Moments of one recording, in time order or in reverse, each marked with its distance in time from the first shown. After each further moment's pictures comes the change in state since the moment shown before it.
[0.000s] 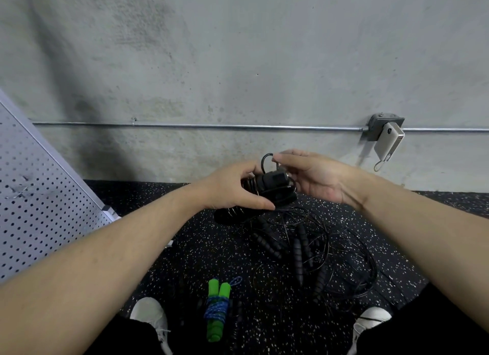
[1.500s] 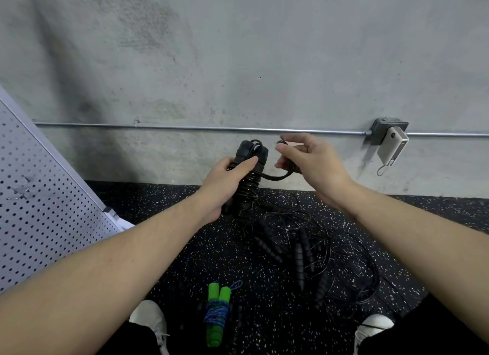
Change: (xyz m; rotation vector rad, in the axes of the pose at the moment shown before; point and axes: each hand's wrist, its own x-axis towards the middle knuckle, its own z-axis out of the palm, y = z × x) left_hand 0.009 0.000 0.014 -0.674 0.481 -0.314; right_hand 0.002 -0.002 0.017 -0.239 0.335 -0.431
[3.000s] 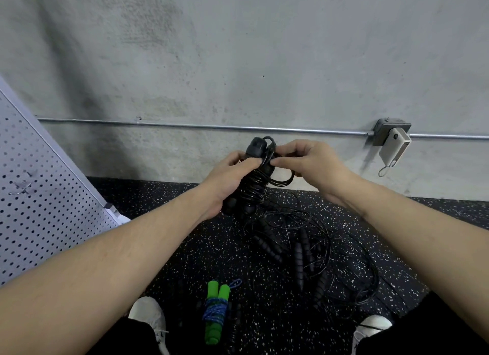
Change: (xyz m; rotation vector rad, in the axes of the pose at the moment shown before) left_hand 0.004 0.001 -0.002 0.028 -0.112 0.041; right_hand 0.001 -0.003 -0.004 -0.226 -0.120 -0.017
